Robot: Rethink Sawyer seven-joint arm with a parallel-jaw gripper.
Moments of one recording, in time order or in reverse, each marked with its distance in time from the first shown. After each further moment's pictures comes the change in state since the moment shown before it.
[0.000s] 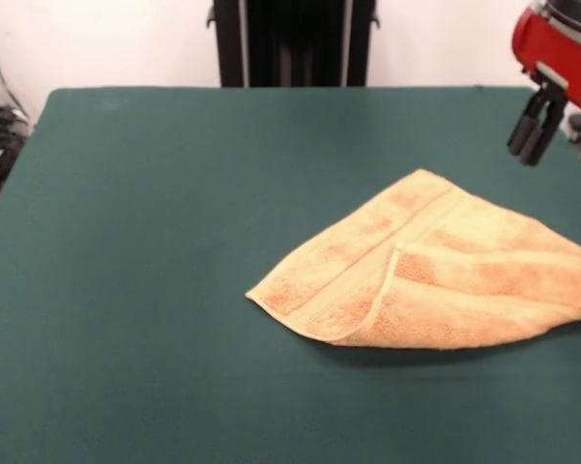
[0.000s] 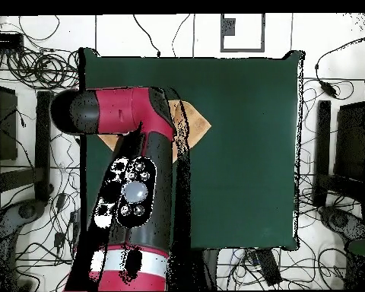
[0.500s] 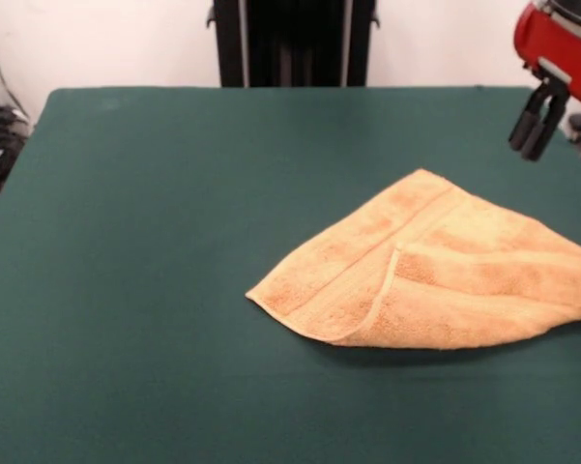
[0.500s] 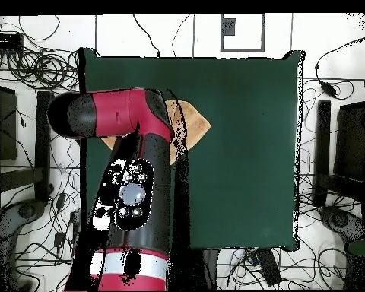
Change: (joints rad) arm -0.003 -0.021 0.023 0.026 -0.033 -0.010 0.000
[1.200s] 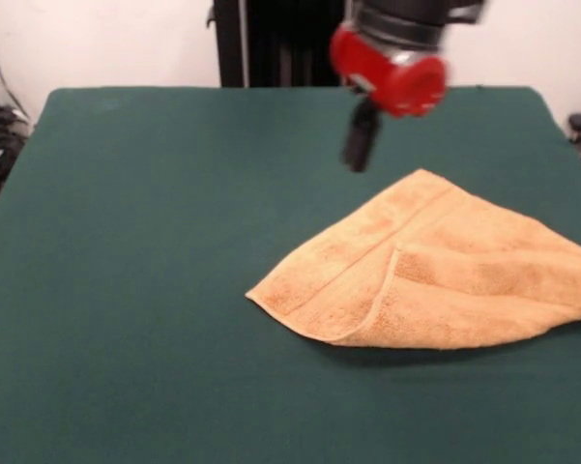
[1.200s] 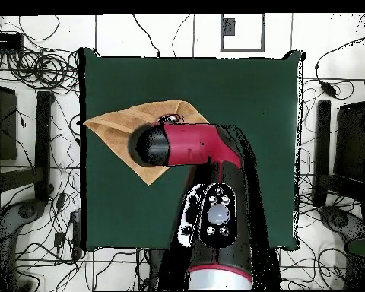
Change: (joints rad) arm -0.253 -0.146 0.128 0.323 -0.227 -0.358 -0.026
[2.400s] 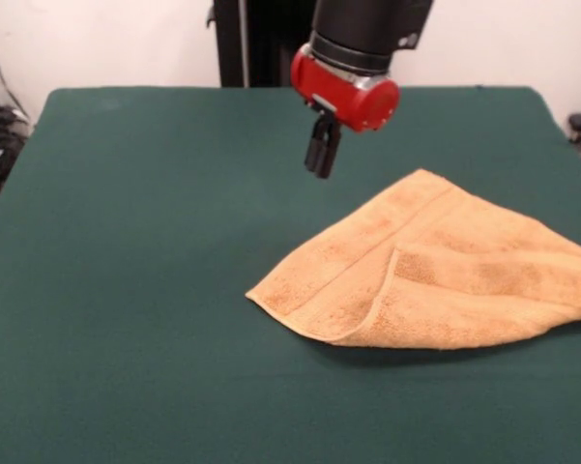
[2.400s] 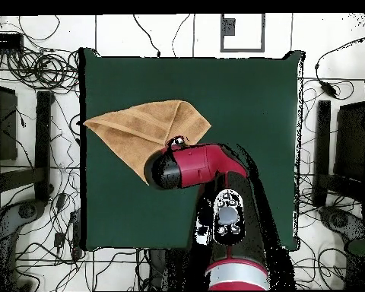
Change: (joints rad) arm -0.063 -0.002 0.078 0.125 -0.216 -0.113 -0.027
